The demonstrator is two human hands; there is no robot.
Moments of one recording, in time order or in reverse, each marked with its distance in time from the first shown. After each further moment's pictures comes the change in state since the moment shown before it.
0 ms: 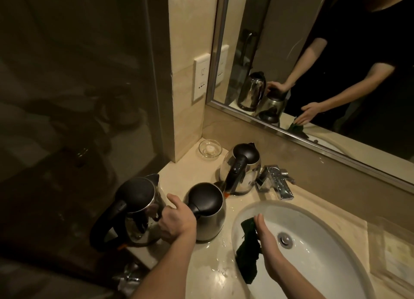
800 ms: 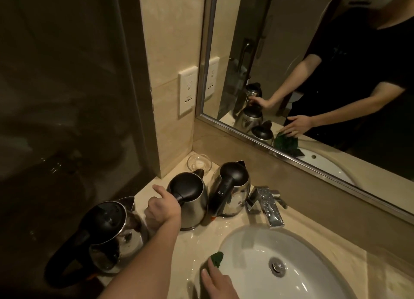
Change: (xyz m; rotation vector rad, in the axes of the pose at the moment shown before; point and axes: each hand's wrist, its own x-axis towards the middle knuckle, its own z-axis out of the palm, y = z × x) left_hand 0.040 0.058 0.067 0.157 -0.022 -0.029; right_hand 0.007 0.013 0.034 -0.863 -0.363 -0.156
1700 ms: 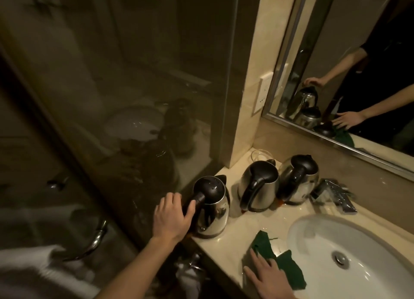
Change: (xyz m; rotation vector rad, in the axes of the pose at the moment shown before) left_hand 0.104 -0.136 -0.229 0.510 -0.123 0.897; right_hand -0.015 -0.038 0.111 -0.541 0.084 -0.011
